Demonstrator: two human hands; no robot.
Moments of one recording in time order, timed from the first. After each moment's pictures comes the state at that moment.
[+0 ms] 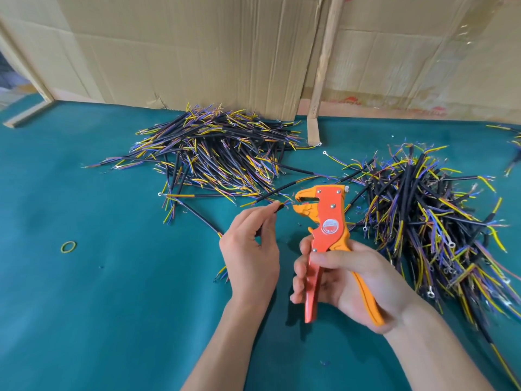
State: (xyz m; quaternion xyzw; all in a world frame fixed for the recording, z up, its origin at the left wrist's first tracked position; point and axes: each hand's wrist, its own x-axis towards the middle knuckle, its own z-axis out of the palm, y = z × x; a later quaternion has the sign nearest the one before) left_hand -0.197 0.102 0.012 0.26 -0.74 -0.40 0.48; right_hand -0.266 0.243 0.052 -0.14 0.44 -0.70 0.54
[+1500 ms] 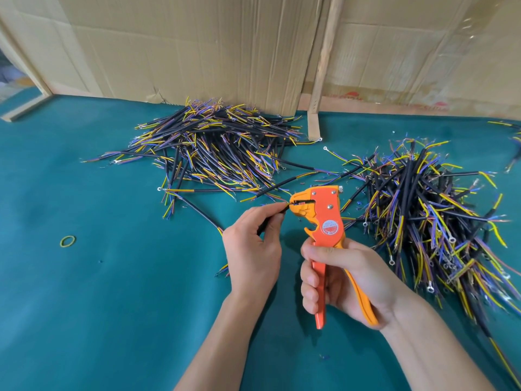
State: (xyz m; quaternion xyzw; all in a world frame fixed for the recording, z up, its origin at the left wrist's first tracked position) left_hand -0.196 0.101 0.005 0.22 -0.73 -0.47 0.44; right_hand -0.262 0.240 0.046 -0.13 0.48 -0.67 0.54
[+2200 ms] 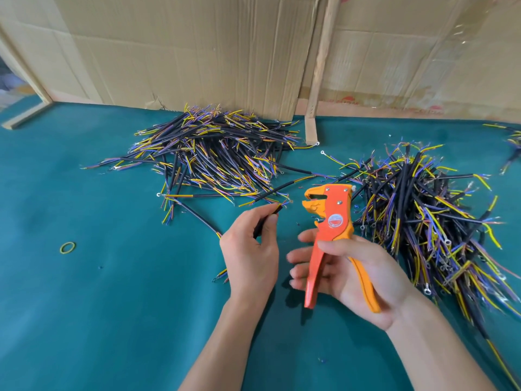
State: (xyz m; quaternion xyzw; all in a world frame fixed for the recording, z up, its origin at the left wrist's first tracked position) left_hand -0.198 0.103 0.011 0.27 -0.73 -0.45 0.44; right_hand -0.272 0.247 0.048 -0.12 0.45 -0.72 0.52
